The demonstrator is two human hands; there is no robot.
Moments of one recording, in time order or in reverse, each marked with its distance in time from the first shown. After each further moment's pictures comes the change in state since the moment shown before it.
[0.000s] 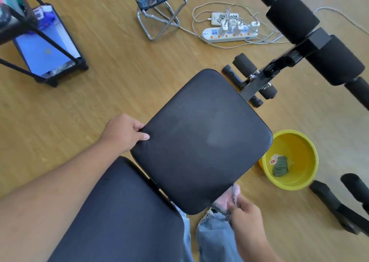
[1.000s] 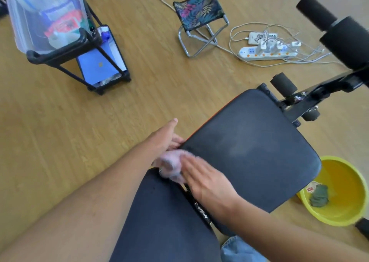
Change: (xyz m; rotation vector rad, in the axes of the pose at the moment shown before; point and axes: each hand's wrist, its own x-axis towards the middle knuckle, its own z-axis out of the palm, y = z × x) left_hand 0.006 0.001 -0.026 -0.665 -0.348 -0.346; right_hand 0.009 -0.108 0.144 -1.285 -0.198 -1.612
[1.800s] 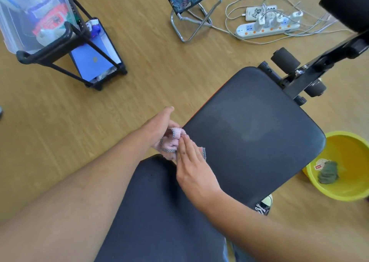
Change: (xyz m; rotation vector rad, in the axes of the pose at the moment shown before) left_hand -0.014 0.006 0.009 0.113 0.130 0.000; right_hand 0.014 -0.038 0.000 -0.209 -0.146 0.116
